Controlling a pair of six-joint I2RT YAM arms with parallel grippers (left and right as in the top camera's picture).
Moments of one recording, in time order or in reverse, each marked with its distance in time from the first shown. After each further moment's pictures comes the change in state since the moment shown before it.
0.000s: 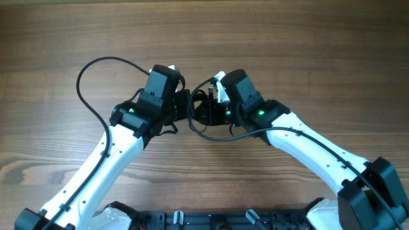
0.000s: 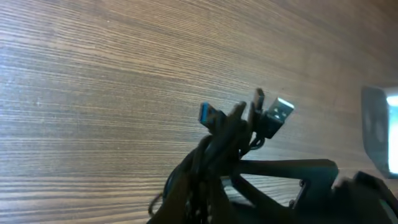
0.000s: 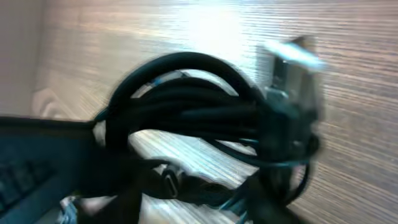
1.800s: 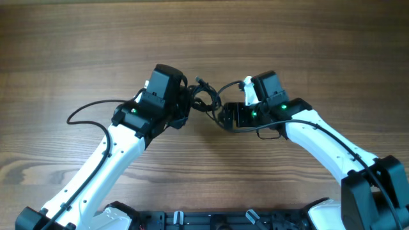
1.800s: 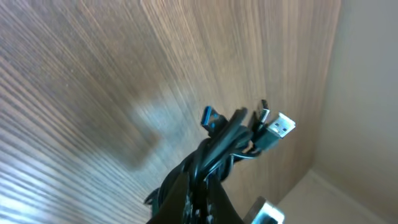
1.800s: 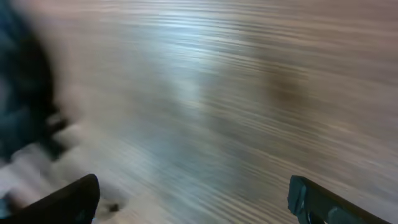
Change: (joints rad) left arm -0.012 0.006 0.000 0.040 -0.055 -0.943; right arm -0.206 -0.009 -0.110 -0.103 -0.056 -0.245
